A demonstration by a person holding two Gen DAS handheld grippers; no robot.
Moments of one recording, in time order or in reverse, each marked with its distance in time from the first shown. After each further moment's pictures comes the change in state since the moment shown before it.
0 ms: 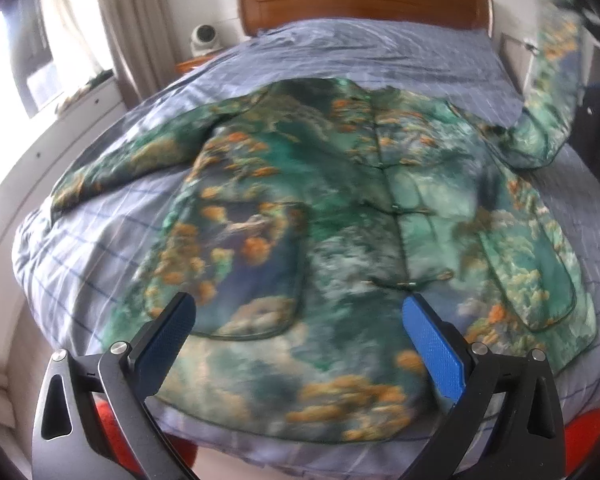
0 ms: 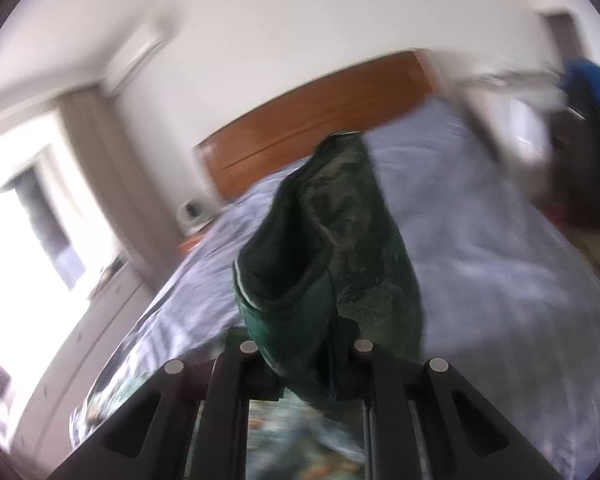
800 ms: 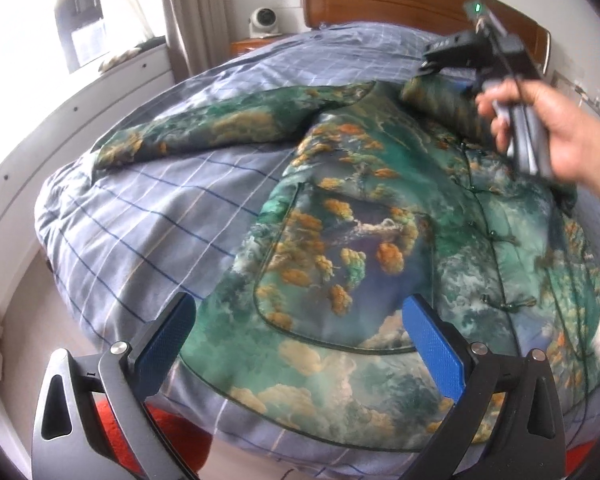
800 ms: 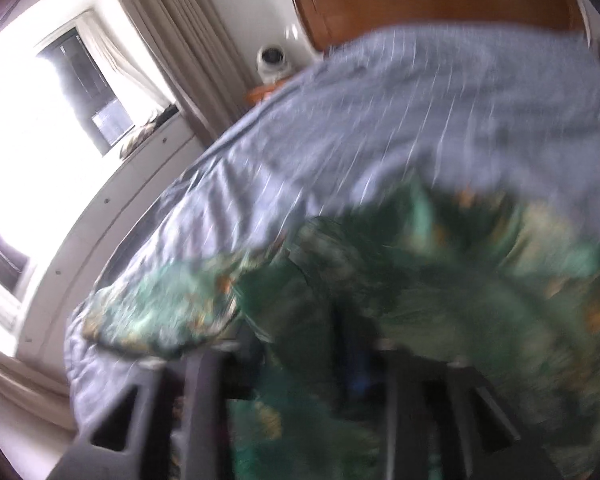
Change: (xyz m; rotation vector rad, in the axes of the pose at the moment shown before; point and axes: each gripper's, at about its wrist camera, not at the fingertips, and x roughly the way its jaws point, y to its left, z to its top) left arm 0.020 0.095 -0.003 -0.158 0.021 0.072; right arm 0.276 0.249 -0.212 -0.143 0.488 0.187
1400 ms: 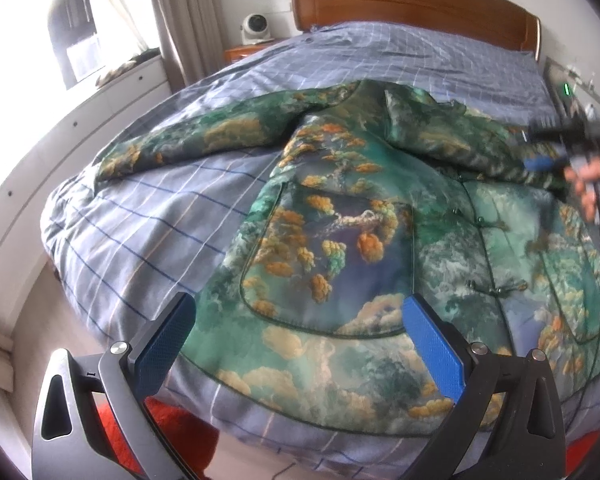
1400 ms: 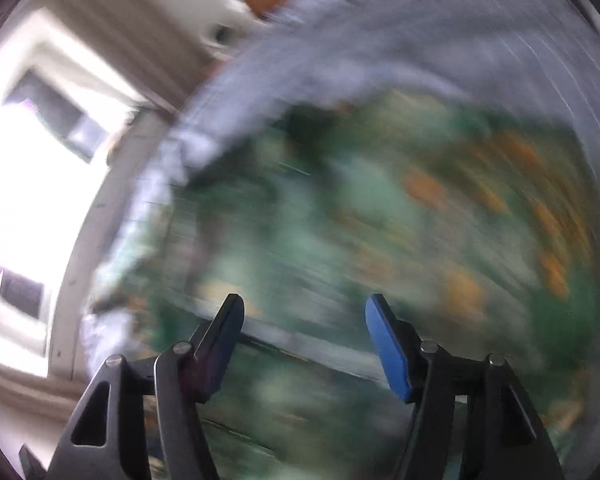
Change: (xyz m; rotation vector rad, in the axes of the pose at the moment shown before) left arm -0.016 -0.020 -0.009 0.056 -0.009 0.026; right arm -0.077 -0.166 -0.071 0.214 0.164 -0.049
